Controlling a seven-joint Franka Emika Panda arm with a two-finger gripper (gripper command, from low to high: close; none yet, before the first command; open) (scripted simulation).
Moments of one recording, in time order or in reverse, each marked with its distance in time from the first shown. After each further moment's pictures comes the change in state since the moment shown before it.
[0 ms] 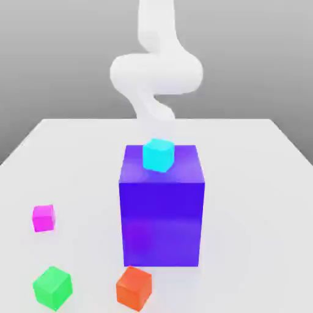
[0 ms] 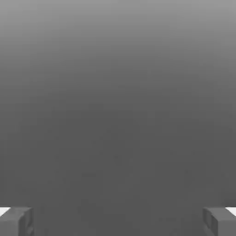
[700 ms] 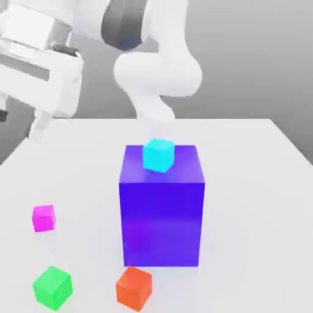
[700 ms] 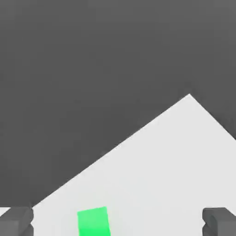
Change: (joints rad) arm -0.432 0.433 -0.014 -0.225 -0.268 0.235 0.408
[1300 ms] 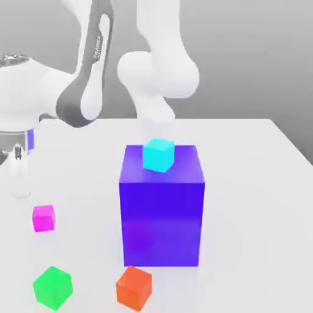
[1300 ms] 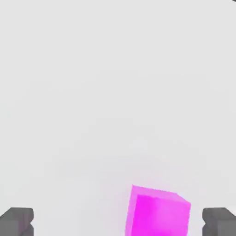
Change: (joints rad) arm -0.224 0.321 -0.149 -0.206 0.167 0.242 0.064
